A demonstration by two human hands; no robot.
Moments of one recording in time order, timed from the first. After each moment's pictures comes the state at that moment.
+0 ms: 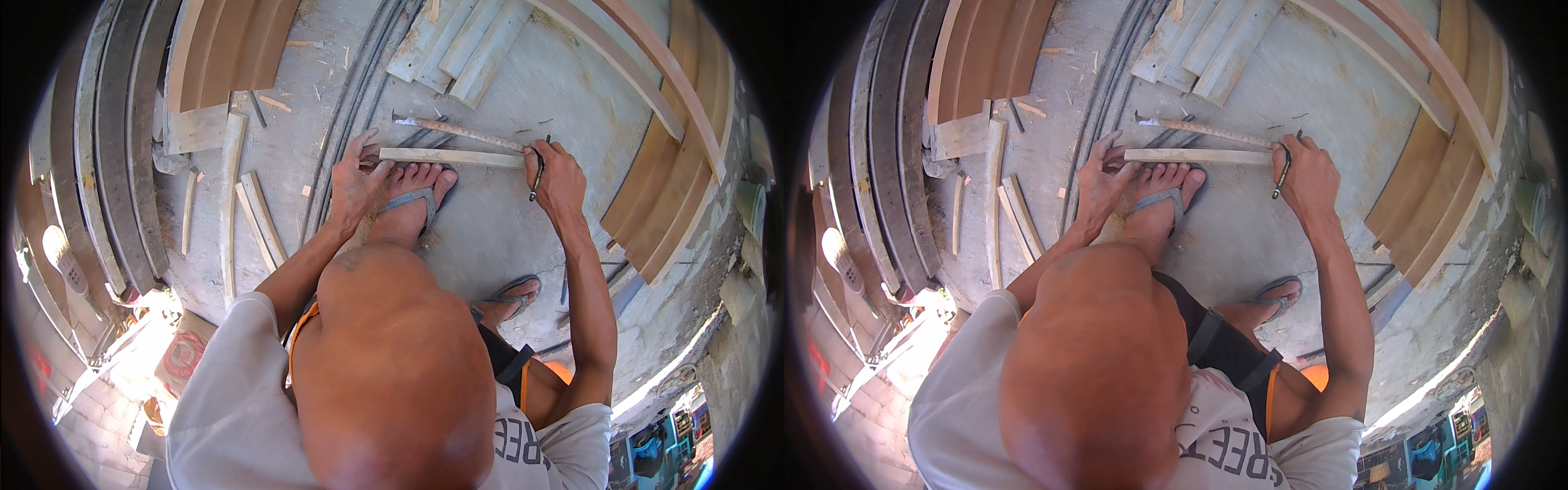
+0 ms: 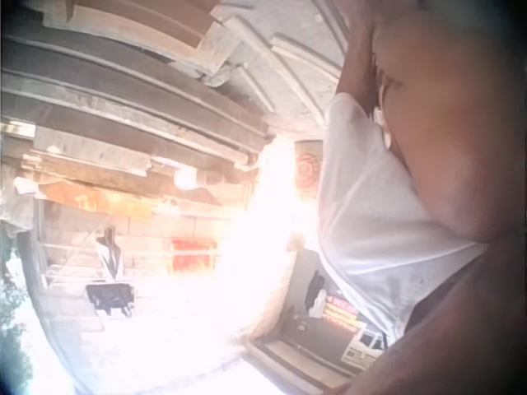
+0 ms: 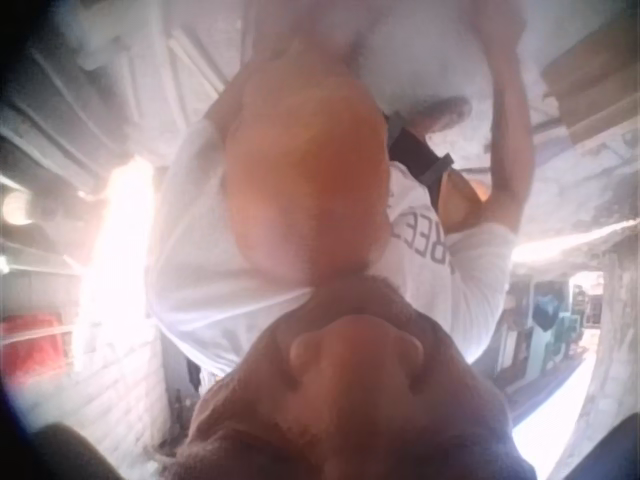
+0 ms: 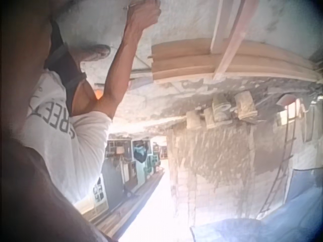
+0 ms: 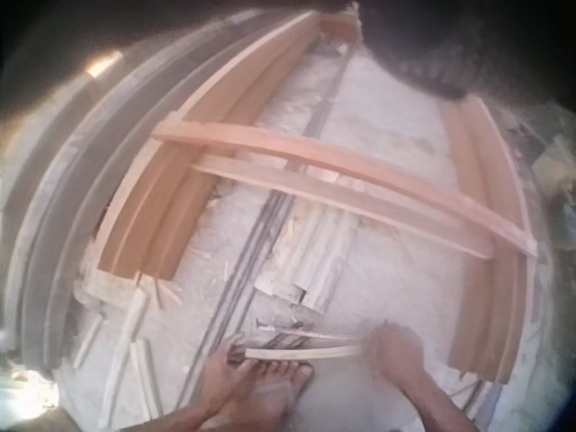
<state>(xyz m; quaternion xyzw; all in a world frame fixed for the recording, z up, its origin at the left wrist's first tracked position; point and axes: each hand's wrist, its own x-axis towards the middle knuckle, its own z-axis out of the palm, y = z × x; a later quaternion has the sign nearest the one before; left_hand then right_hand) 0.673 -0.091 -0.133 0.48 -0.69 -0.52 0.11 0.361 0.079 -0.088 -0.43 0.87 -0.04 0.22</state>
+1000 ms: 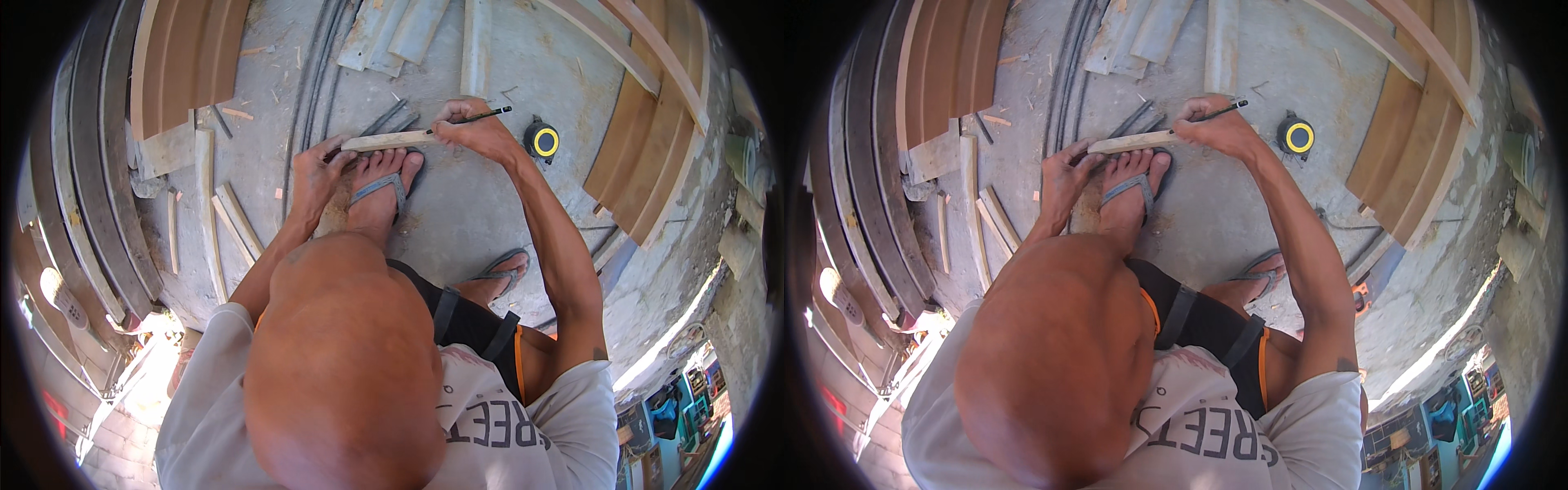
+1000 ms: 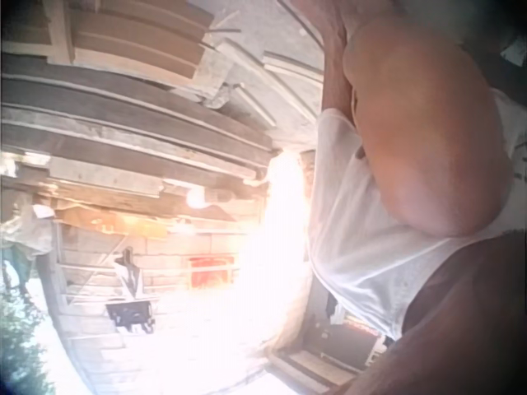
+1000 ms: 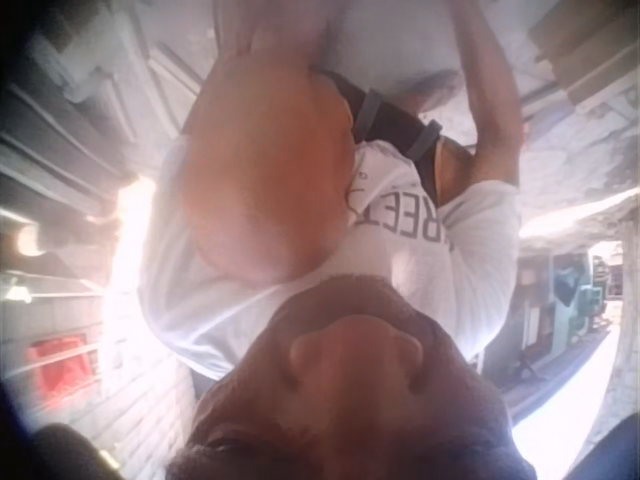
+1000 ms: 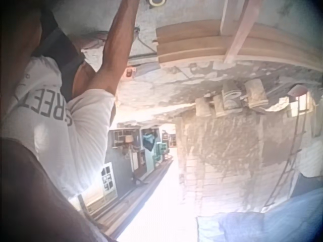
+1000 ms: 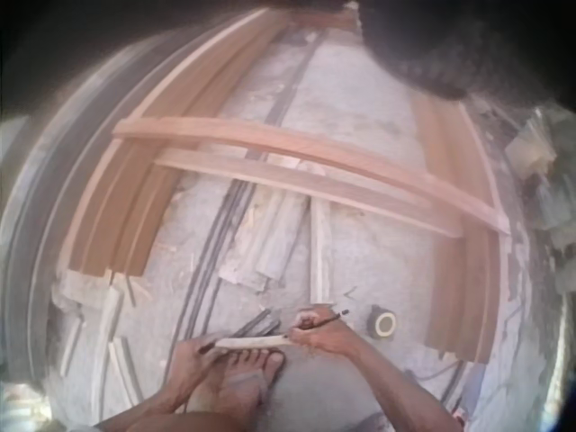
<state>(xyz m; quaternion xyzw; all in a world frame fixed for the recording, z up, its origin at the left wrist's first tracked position) 0.668 -0.105 -0.123 0.48 -0.72 -0.50 0.03 0.374 0.033 -0.139 -0.26 0.63 -0.37 0.63</state>
